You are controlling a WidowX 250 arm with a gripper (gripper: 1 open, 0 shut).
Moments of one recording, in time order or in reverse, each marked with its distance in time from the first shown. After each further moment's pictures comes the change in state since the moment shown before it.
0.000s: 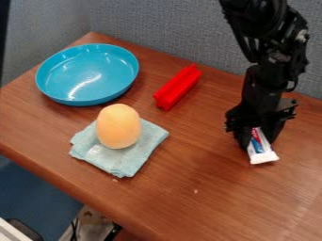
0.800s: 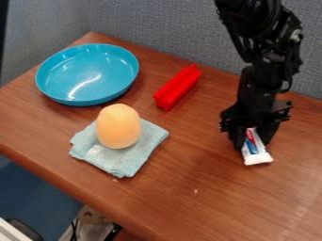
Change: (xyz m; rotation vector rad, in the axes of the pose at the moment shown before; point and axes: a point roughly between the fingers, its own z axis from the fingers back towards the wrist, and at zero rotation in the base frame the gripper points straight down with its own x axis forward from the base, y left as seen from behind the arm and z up) arm 0.001 0.006 0.002 0.012 0.019 -0.018
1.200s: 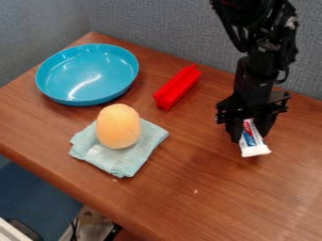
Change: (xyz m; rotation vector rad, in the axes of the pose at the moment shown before) arm 0.004 0.004 0.008 -0.008 0.002 0.000
